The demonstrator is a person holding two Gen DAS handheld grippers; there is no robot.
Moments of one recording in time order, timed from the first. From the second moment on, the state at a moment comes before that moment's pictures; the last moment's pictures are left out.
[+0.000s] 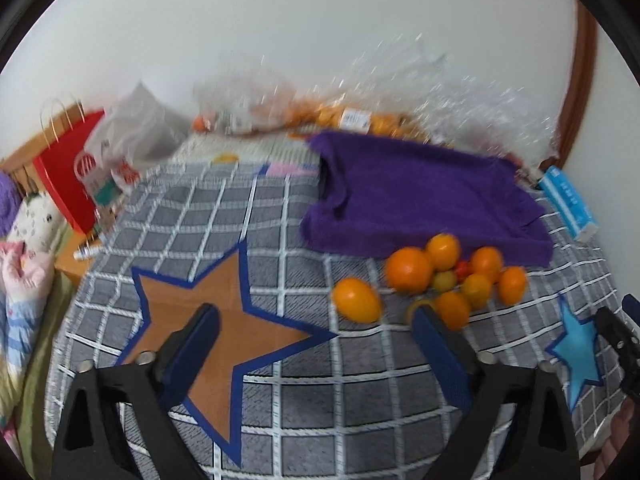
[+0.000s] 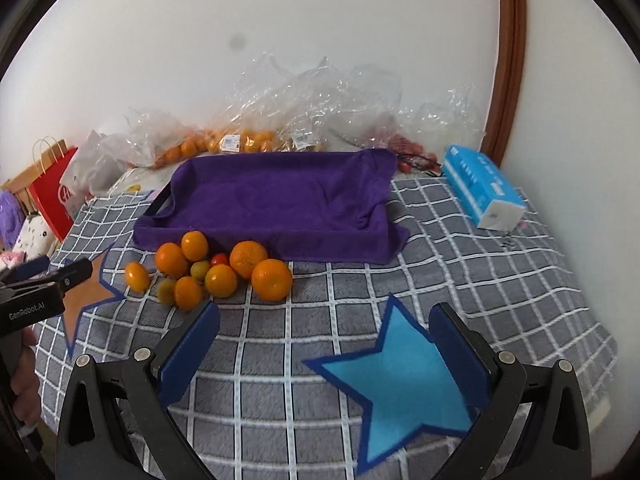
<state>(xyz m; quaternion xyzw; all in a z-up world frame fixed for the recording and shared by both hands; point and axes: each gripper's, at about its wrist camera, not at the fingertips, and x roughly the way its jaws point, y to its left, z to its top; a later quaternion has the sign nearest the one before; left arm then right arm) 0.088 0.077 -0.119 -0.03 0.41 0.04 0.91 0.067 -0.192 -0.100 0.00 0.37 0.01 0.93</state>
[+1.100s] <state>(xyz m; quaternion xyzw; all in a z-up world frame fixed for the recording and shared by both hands) 0.105 0.124 -0.173 -0.12 0.40 -0.07 0.90 0.154 -0.152 -0.176 0.00 0.43 0.10 0.90</state>
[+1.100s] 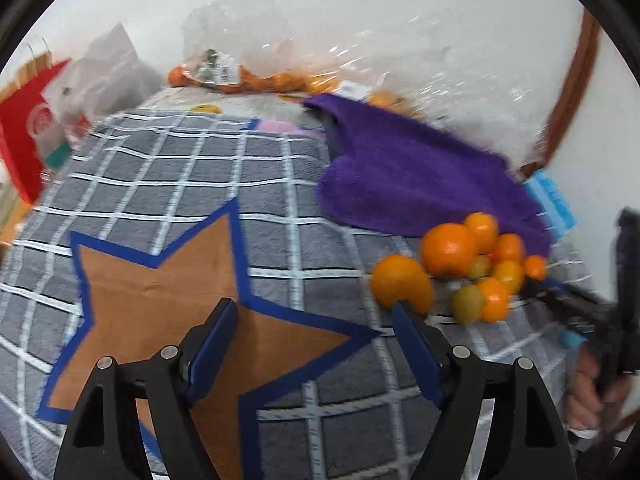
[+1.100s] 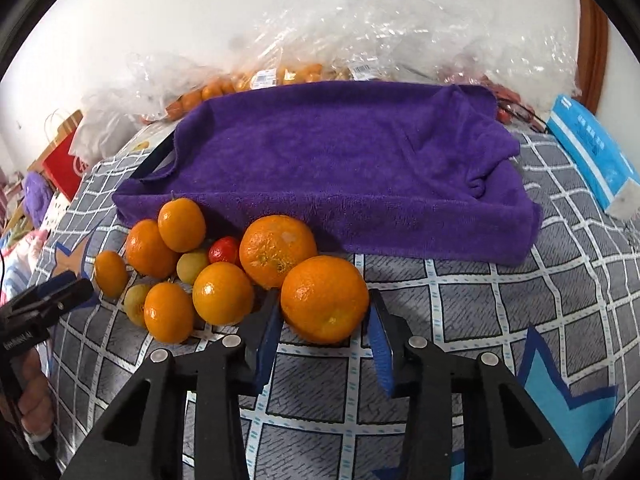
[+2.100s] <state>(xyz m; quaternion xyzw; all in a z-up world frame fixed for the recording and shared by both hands) 0.133 0.070 -0.172 -0.13 0.43 -0.07 0.89 0.137 -0.193 -0.173 -0.01 0.42 0.05 0.91</state>
